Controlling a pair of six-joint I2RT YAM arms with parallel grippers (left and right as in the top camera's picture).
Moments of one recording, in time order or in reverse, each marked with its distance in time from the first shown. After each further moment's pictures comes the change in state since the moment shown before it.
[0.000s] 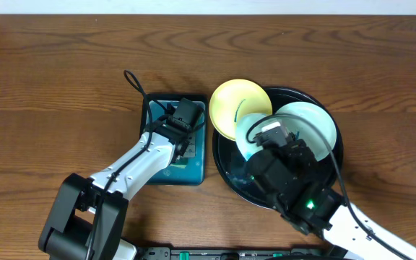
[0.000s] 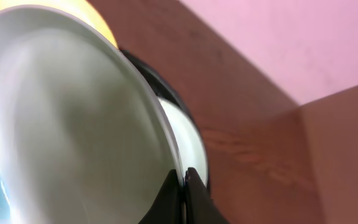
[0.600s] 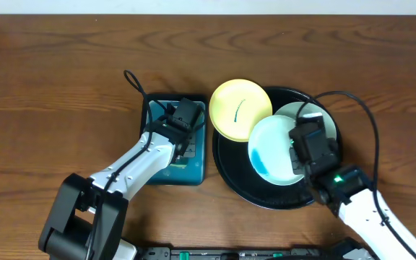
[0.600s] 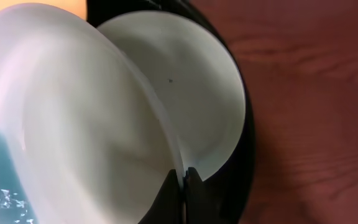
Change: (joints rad) left arm 0.000 0.000 0.002 -0.002 0.000 0.000; right arm -0.405 0.000 -0.005 -0.134 -0.453 0.182
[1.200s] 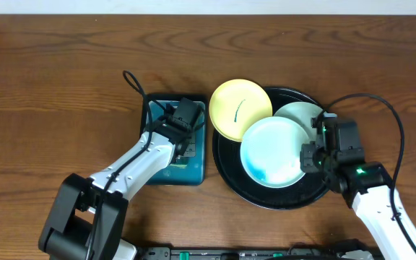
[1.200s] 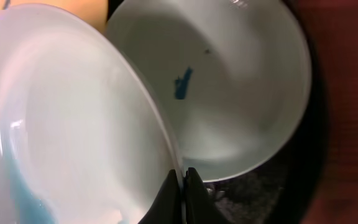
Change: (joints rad) left arm 0.000 0.000 0.003 -0.004 0.000 -0.023; right arm -0.292 0.000 -0.033 0.024 -0.469 -0.012
